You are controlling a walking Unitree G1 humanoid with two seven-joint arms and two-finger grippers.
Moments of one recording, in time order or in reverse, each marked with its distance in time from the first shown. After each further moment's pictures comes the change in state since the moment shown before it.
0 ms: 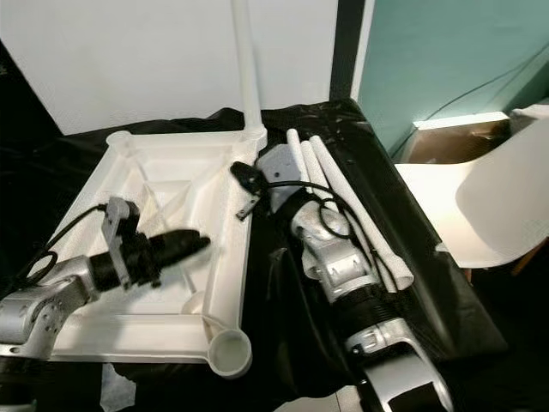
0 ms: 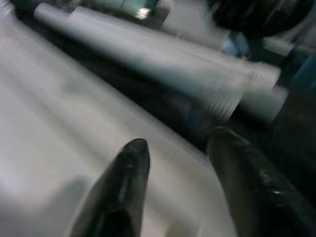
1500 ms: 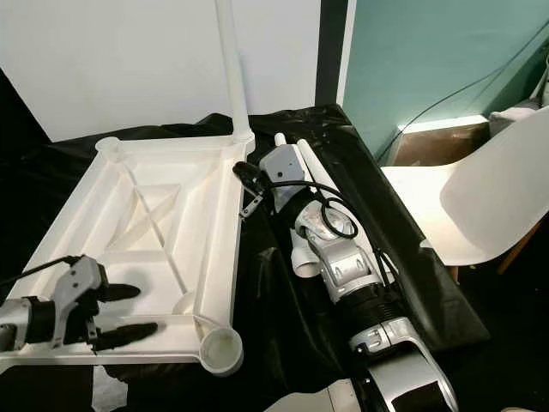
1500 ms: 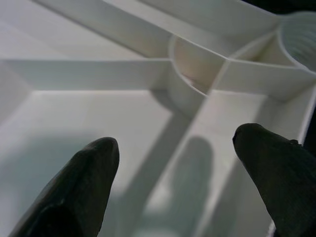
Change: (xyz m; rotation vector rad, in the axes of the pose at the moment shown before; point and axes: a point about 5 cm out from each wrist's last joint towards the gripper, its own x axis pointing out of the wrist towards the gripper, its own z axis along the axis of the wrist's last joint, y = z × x) left arm -0.047 -0.018 -0.053 0.123 0.402 -0.073; right arm -0.002 -0.004 -0.001 -0.012 0.011 -0.008
